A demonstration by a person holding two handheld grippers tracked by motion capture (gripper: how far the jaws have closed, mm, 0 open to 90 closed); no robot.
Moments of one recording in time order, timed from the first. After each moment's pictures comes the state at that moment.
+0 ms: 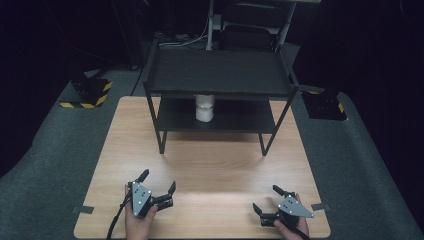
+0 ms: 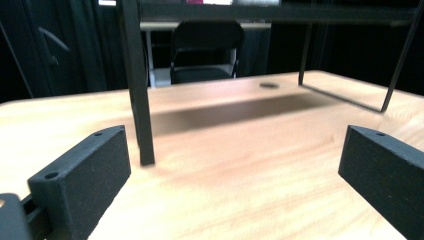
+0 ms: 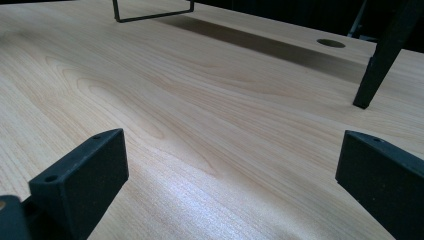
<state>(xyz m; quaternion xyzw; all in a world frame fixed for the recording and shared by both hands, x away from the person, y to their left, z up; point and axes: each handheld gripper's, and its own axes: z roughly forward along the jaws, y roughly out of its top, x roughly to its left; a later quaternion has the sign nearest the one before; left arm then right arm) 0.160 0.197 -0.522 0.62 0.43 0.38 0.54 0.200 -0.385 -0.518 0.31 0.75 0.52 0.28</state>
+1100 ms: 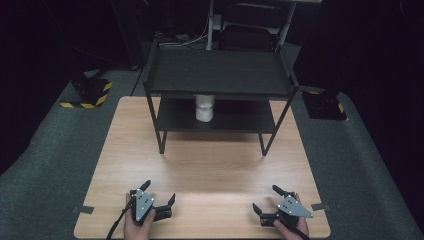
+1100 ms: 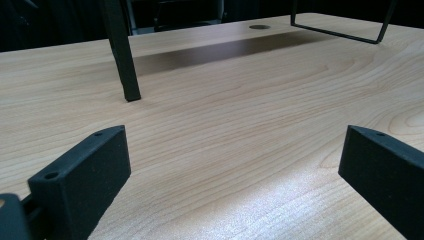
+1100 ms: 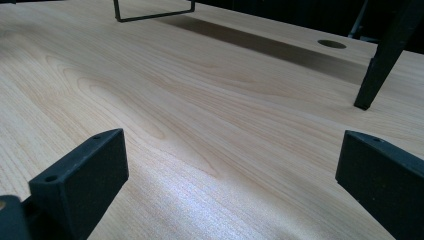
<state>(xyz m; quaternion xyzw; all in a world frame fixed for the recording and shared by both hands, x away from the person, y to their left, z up) 0.159 0.206 -0.528 0.67 0.43 0.34 0.50 0.200 -0.384 -0.518 0.31 0.75 0.52 0.28</state>
